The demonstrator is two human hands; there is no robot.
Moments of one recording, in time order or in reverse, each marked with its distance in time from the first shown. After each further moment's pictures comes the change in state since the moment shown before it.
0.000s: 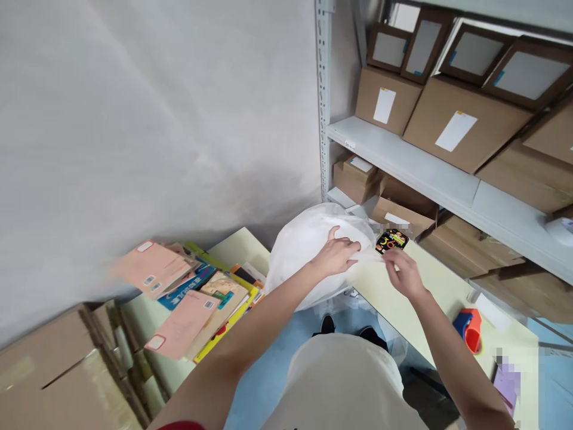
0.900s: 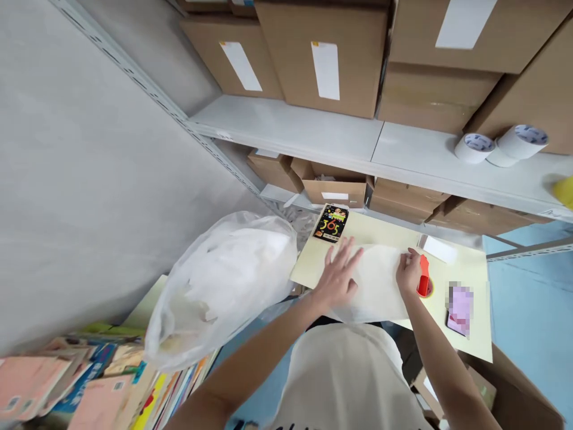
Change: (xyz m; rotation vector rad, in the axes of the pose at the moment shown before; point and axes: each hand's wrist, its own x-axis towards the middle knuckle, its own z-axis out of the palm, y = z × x) left_hand 0.094 0.164 0.149 -0.022 -0.200 0.156; right_hand -0.231 0.162 -0.080 -0.264 0.643 1.118
